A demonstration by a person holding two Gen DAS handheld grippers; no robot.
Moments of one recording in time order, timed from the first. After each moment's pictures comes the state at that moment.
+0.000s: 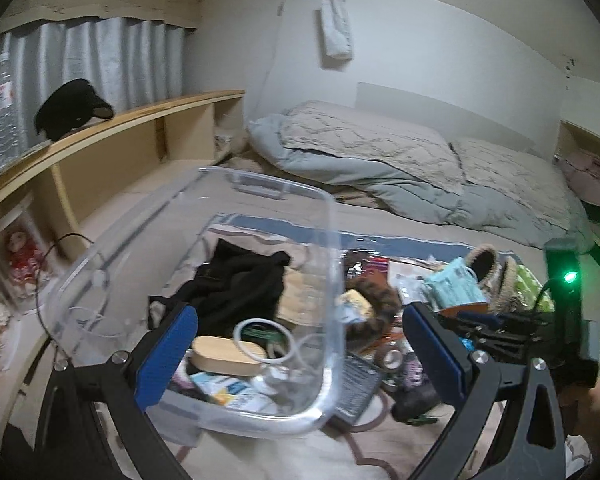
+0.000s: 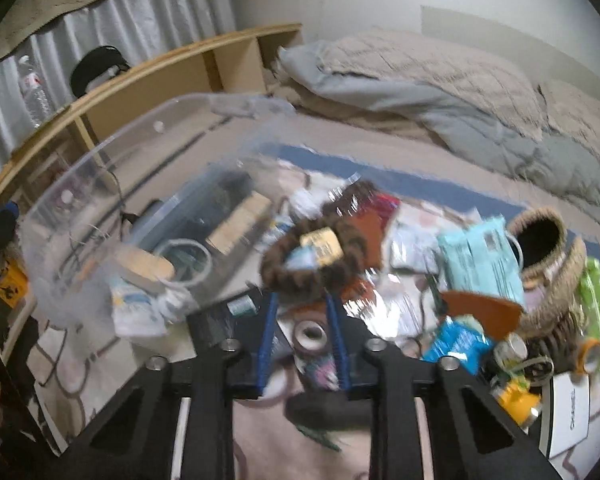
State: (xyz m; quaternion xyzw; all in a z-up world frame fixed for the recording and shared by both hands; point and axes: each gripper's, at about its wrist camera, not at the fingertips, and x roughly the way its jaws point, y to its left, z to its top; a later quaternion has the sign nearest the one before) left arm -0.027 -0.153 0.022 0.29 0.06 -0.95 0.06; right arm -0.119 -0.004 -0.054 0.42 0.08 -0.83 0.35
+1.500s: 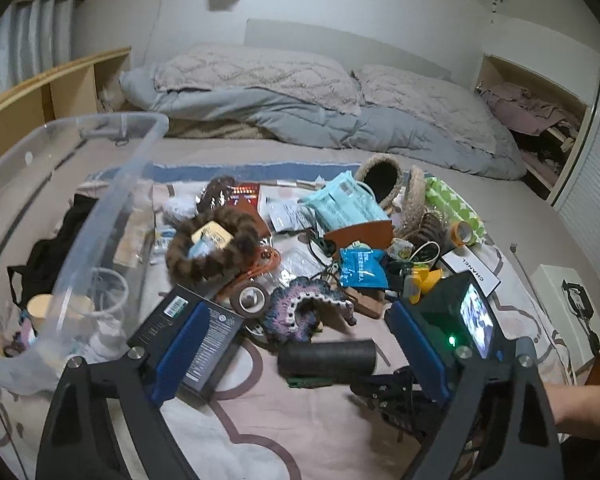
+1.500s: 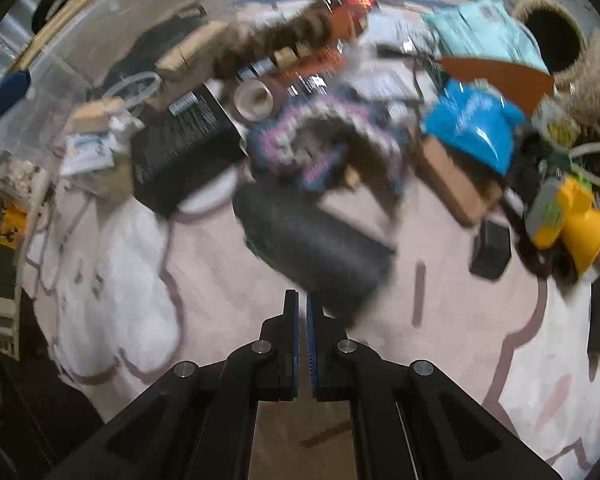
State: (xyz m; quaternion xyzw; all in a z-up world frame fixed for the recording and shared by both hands) left arm -0.060 -0.033 -0.050 0.38 0.04 -0.92 -0.09; right arm -0.085 0.064 -0.177 0.60 0.09 -0.72 0.34
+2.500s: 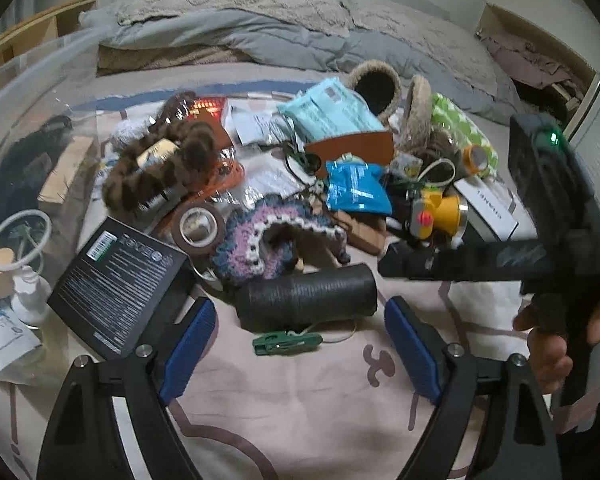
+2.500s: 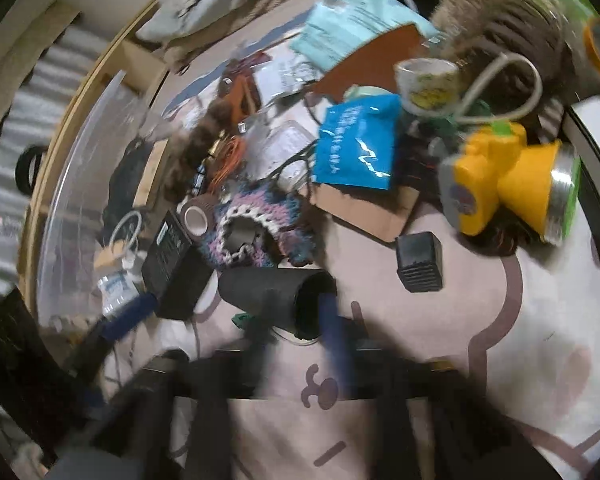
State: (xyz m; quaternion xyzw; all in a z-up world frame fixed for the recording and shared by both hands) left arm -0.087 0.000 -0.134 0.48 0.02 -0.87 -0.13; right arm -0.150 0.133 -0.171 0.61 -0.17 -0.72 0.28
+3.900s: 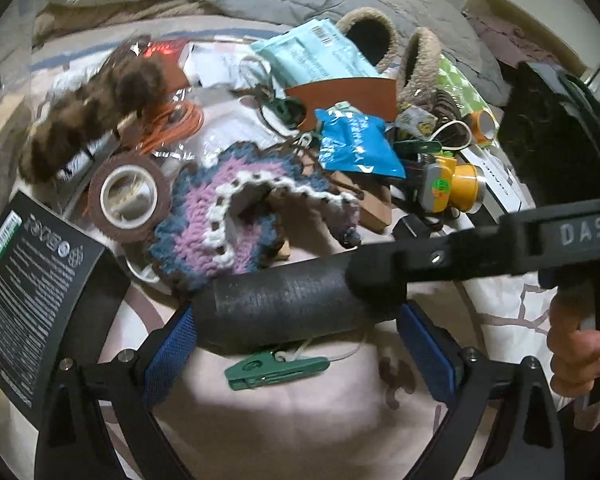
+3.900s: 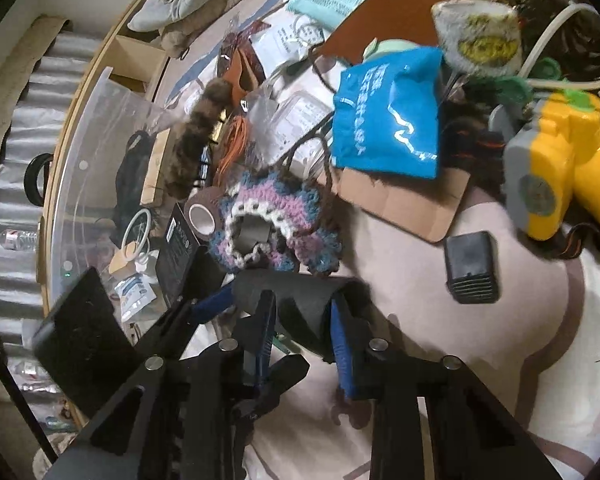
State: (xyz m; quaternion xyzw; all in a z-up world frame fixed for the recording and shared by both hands) left arm -0.124 0.007 -0.190 0.53 0.05 -0.83 -0.19; right arm -0.164 0.106 -0.198 0.65 -0.19 -0.66 0.32
